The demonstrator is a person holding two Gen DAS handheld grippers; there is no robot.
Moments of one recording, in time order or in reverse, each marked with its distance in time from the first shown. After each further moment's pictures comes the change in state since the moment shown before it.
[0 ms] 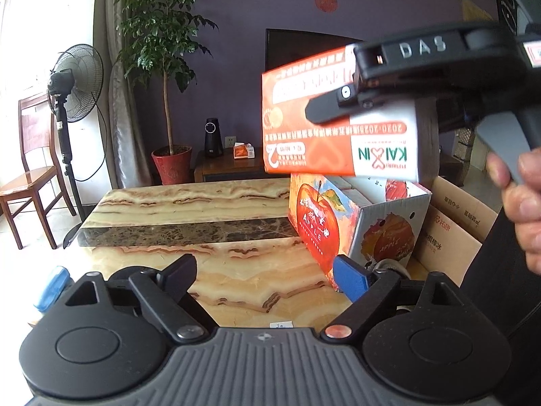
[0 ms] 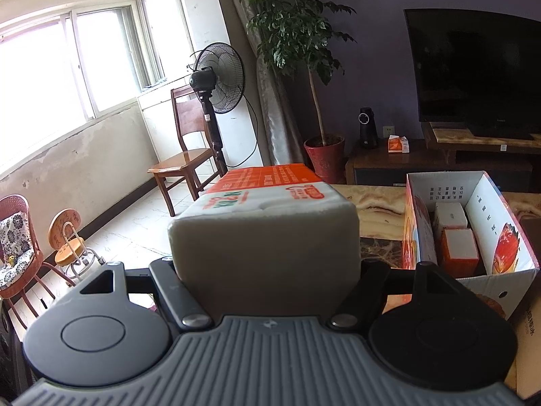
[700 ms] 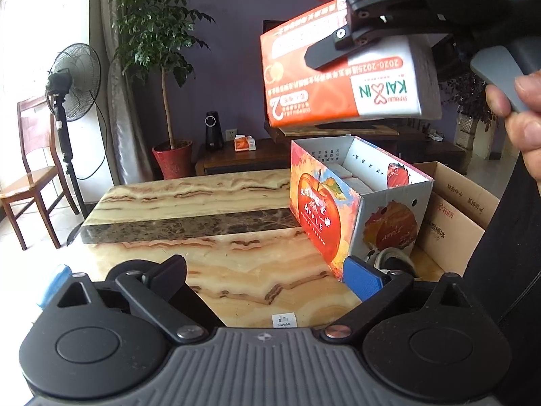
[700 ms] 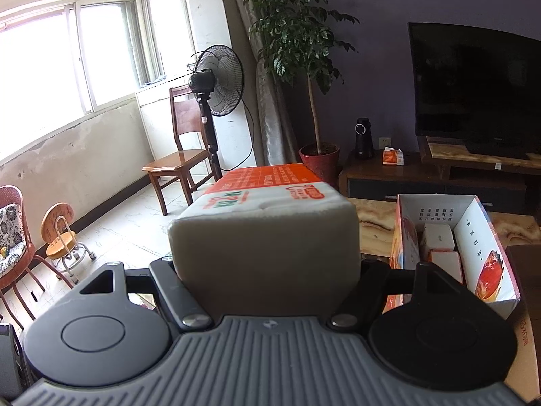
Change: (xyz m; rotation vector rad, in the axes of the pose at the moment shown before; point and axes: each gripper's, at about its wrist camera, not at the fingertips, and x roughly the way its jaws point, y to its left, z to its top) left arm 0.008 -0.007 -0.006 0.022 0.030 0.023; right arm -0.006 -0.007 0.027 -0.039 -0.003 -0.029
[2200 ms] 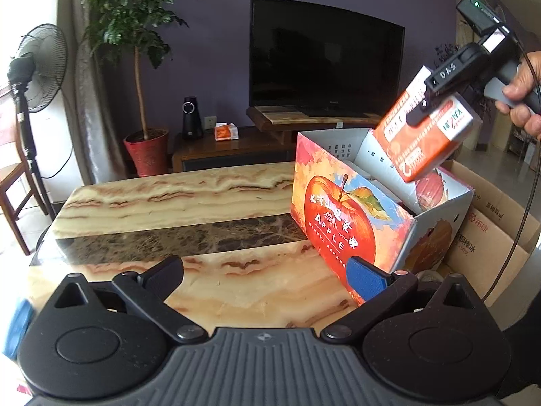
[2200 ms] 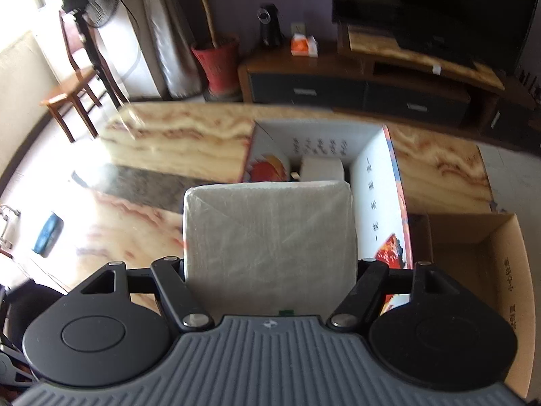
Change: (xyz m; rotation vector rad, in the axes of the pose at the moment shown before) left arm 0.156 0.042 0.047 0.016 0.051 -0.111; right arm 0.153 -0.215 0.051 0.122 0.476 -0.259
